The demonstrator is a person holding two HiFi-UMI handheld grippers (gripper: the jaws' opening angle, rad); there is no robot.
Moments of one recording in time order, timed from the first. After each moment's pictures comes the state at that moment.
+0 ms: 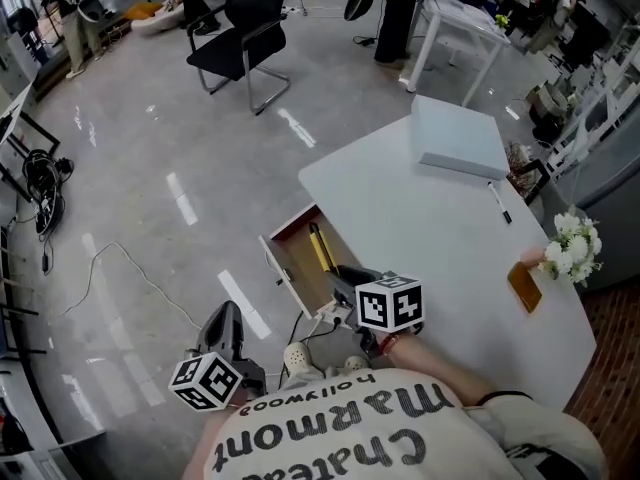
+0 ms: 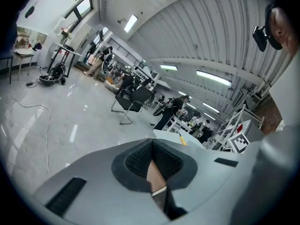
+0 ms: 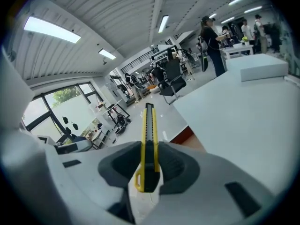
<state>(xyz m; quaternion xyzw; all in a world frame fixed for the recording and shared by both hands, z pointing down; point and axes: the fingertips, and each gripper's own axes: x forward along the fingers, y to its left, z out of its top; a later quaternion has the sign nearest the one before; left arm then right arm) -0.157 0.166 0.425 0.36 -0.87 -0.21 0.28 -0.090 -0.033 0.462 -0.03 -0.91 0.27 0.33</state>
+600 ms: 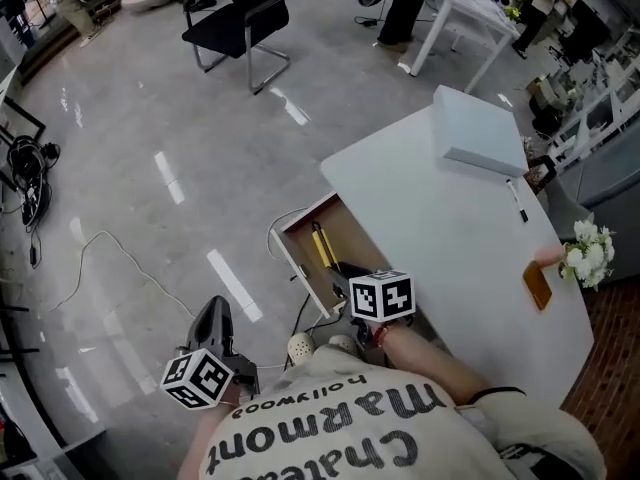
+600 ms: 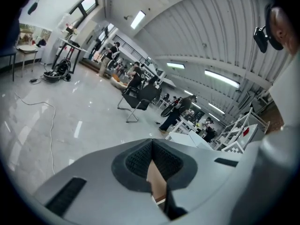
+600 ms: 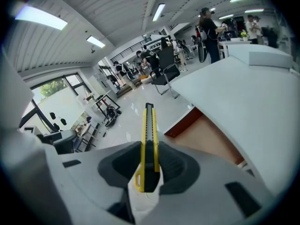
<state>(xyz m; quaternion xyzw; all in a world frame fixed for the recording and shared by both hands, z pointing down) -0.236 0.210 0.472 0.34 -0.86 -0.21 0.31 -0.149 -0.013 0.547 0.02 -0.88 0.25 0.39</state>
